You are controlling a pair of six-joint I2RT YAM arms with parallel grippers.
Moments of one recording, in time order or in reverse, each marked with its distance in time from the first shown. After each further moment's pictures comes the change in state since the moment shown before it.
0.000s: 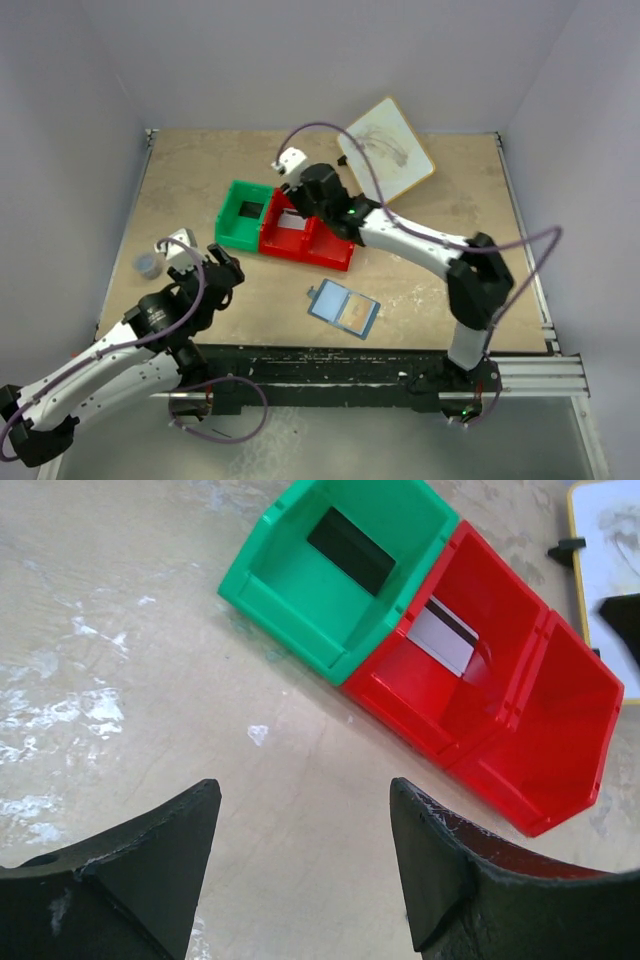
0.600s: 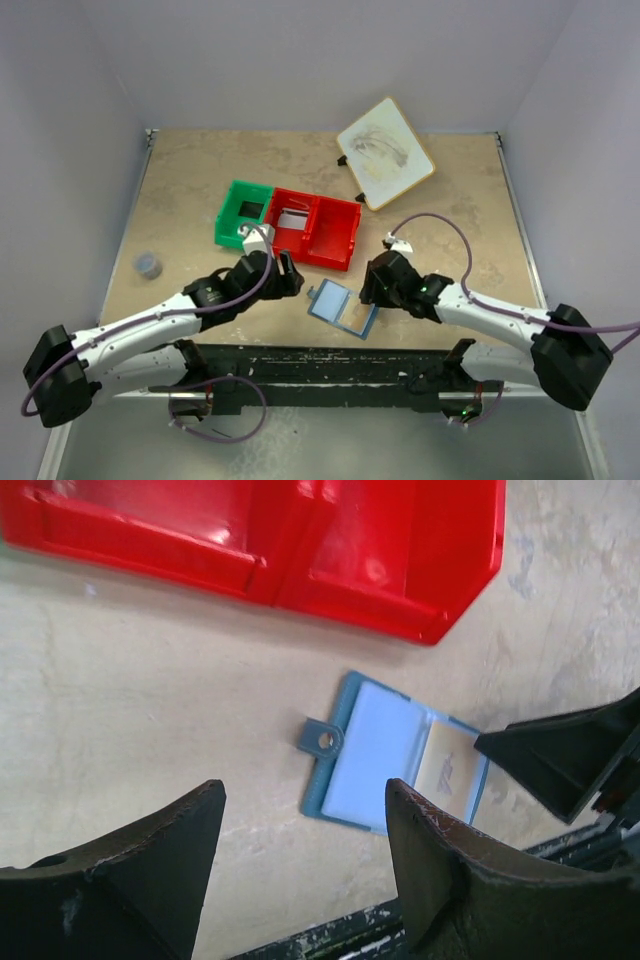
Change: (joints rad) left arm -0.019 0.371 -0.060 0.508 0.534 0.228; right arm -0.018 -0.729 -0.956 -0.193 -0.026 1.083
